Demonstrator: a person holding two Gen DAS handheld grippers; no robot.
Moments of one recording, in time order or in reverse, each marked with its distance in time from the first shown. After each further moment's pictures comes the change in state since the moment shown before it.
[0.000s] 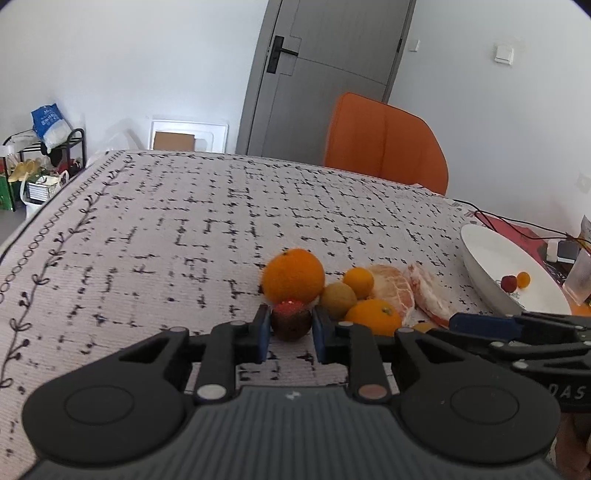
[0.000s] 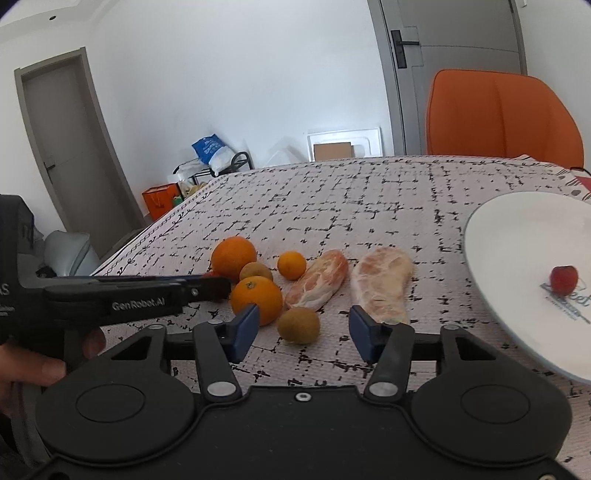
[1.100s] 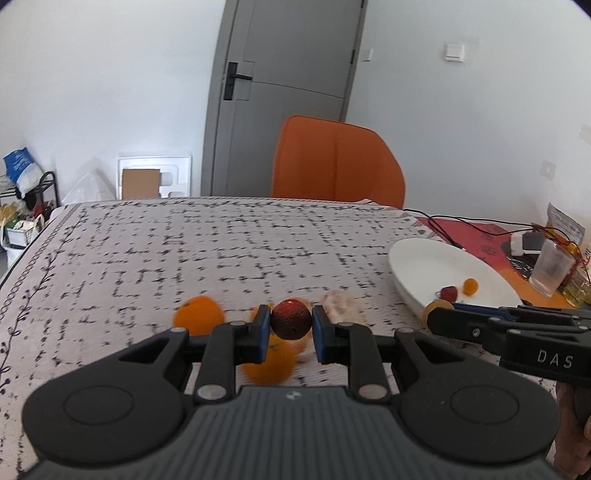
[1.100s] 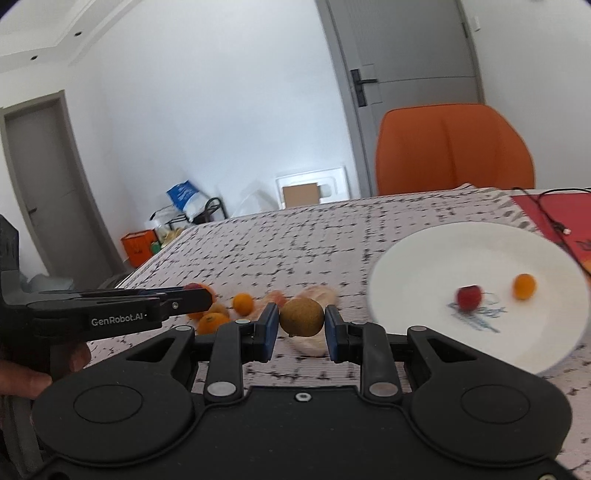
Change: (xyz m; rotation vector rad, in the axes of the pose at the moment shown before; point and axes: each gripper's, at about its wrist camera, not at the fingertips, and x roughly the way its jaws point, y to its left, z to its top) left arm -0.020 -0.069 0.017 0.118 -0.064 -0.068; right arm -0.065 -0.038 0.001 0.071 -0.152 -0.087
